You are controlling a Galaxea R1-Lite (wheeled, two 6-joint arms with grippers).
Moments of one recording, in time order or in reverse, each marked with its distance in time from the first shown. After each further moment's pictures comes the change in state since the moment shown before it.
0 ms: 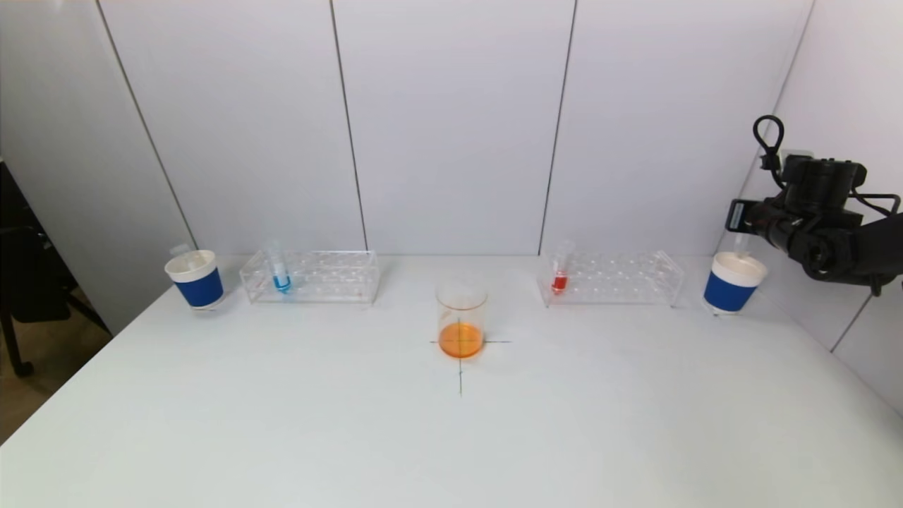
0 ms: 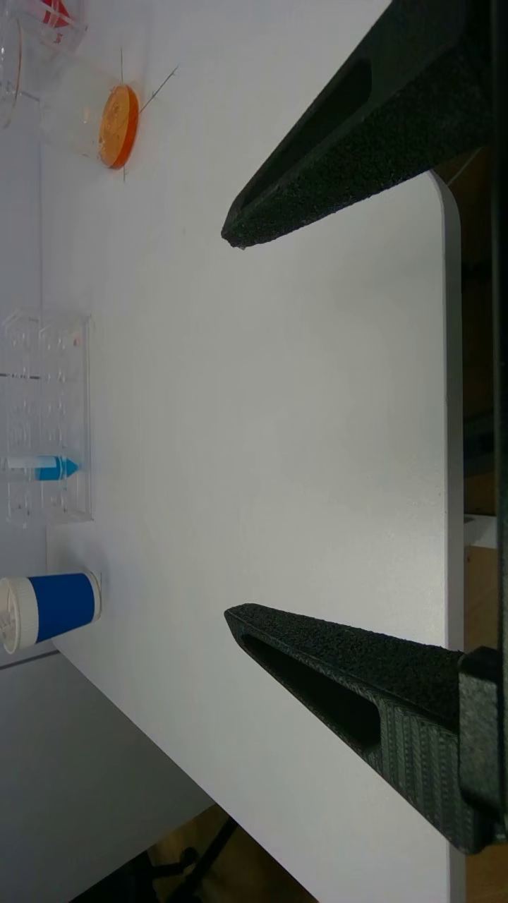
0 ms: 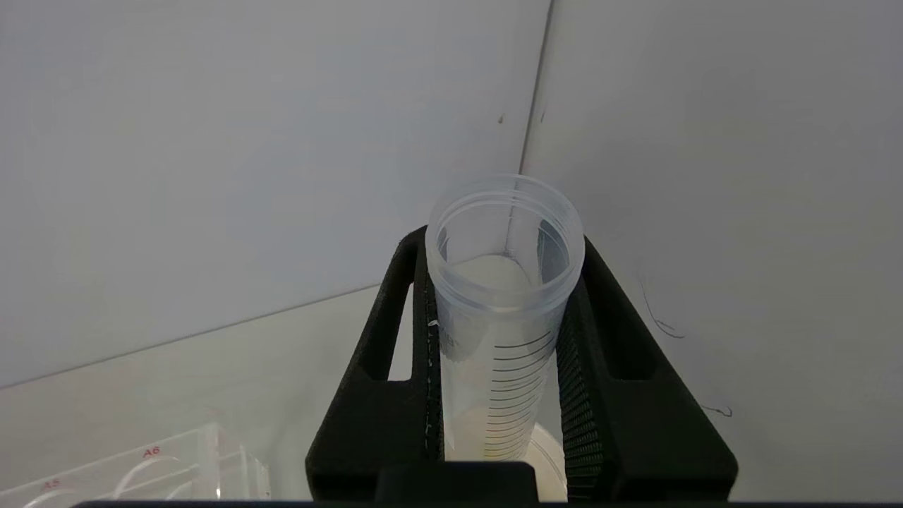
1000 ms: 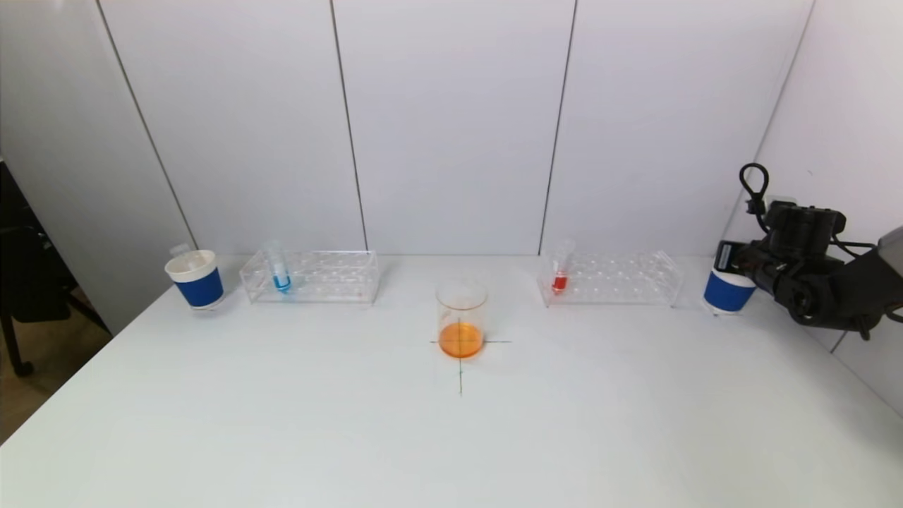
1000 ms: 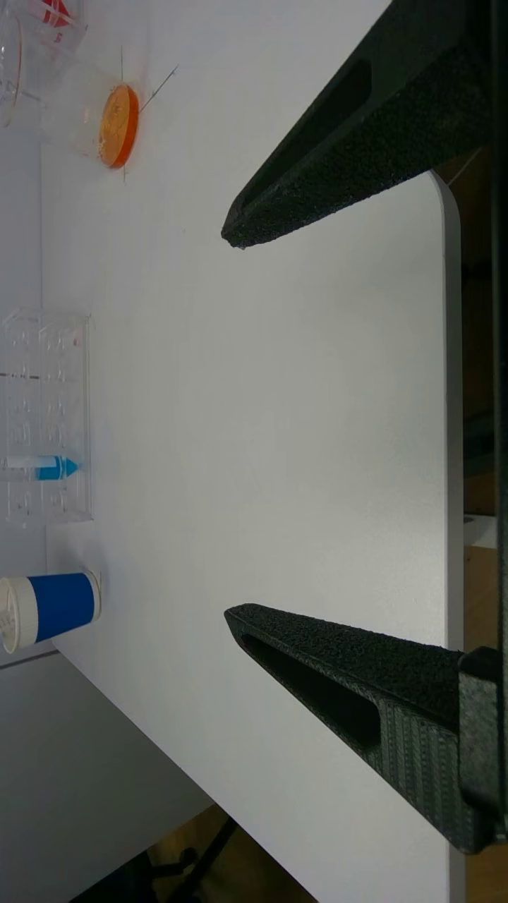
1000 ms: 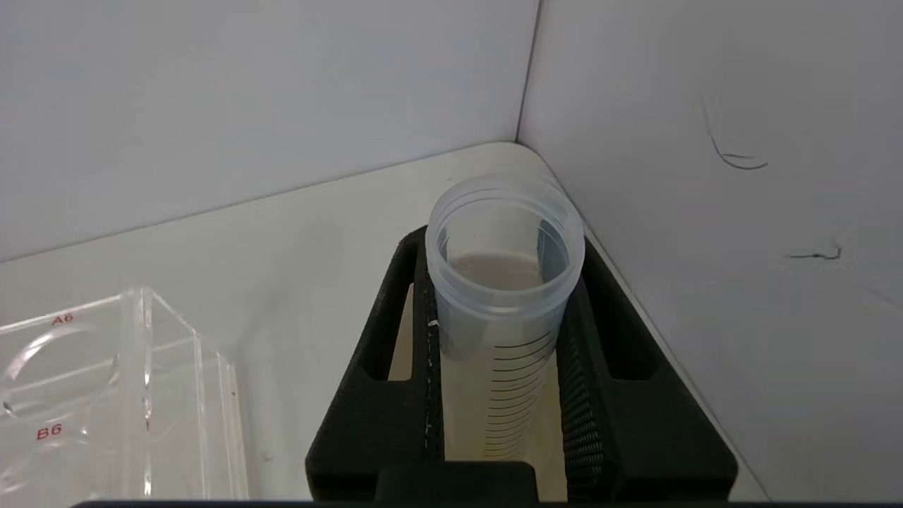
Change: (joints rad) left arm 0.000 0.000 0.000 0.000 0.000 0.000; right arm -0.001 0.041 0.224 -0.187 -0.002 0.023
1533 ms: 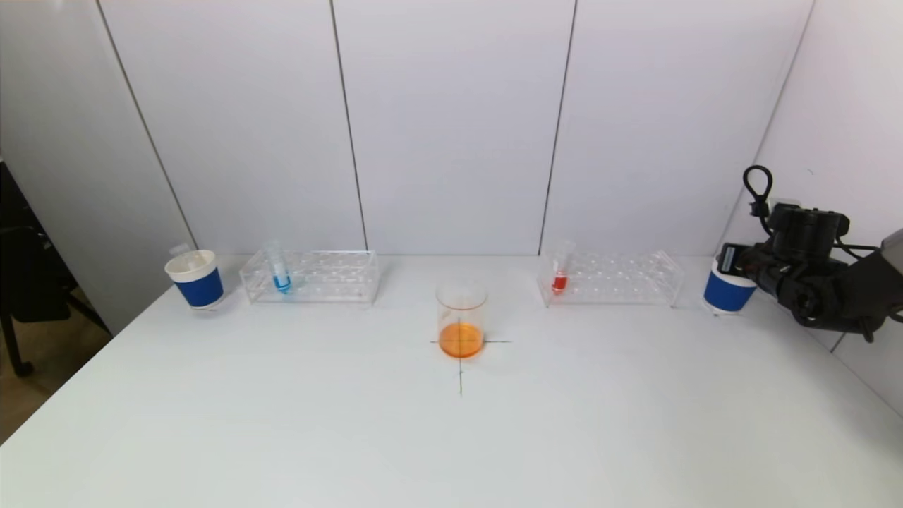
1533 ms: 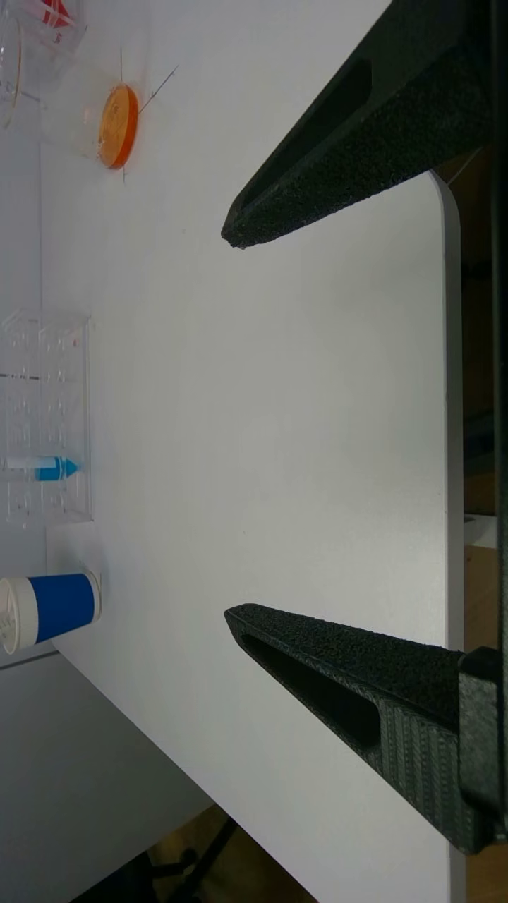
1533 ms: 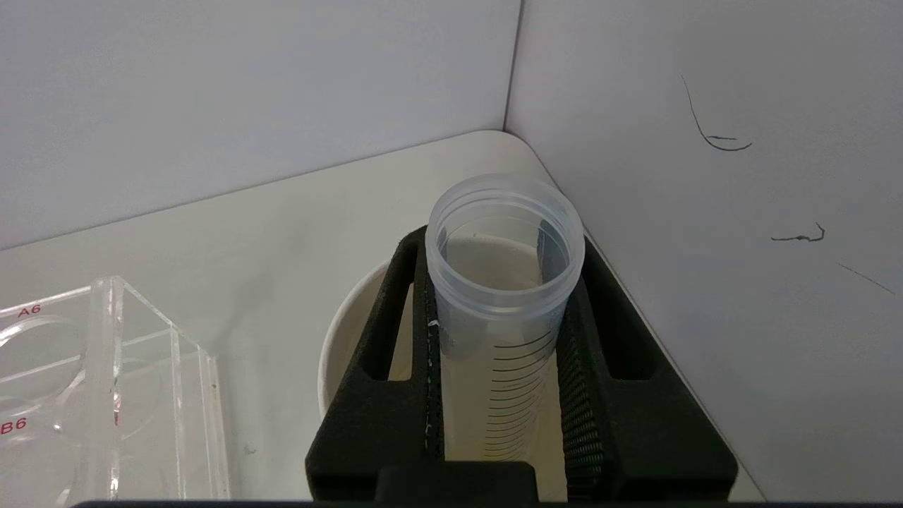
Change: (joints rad) left arm 0.000 0.000 0.000 0.000 0.000 0.000; right arm -0.010 0.000 0.010 0.000 0.001 0.001
